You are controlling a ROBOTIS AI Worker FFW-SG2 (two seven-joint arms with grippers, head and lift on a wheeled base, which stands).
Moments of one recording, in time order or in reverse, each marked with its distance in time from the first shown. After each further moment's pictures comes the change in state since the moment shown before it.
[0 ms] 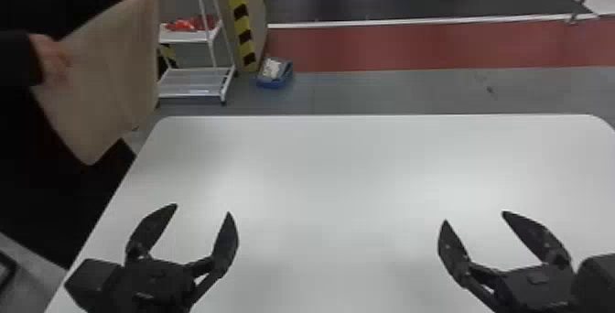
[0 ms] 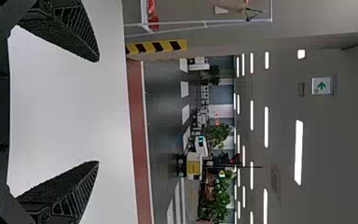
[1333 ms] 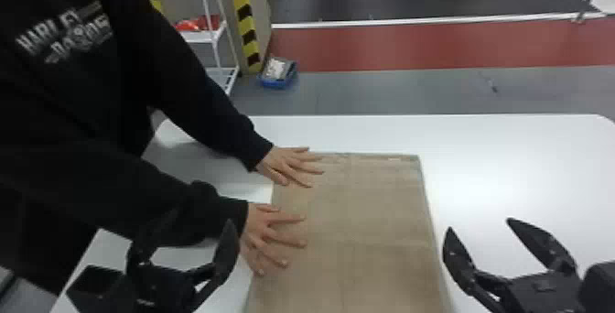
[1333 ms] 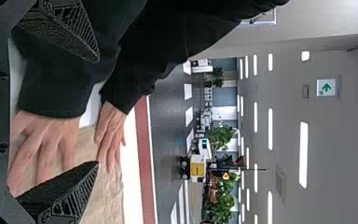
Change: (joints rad) left arm 0.024 0.000 0.009 0.000 0.000 -0.007 0.002; right arm 0.012 -0.010 -0.001 0.004 -0.008 0.004 0.001
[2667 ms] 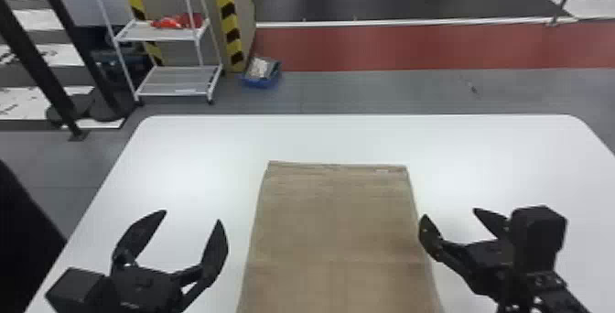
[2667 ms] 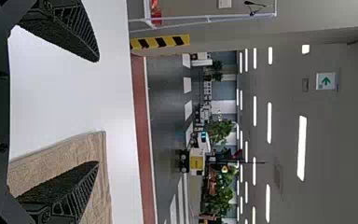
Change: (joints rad) left arm -0.008 0.006 -0.017 0.001 -0.002 0.004 -0.024; right arm -0.249 0.026 -0.013 0.196 0.002 0.214 0.000
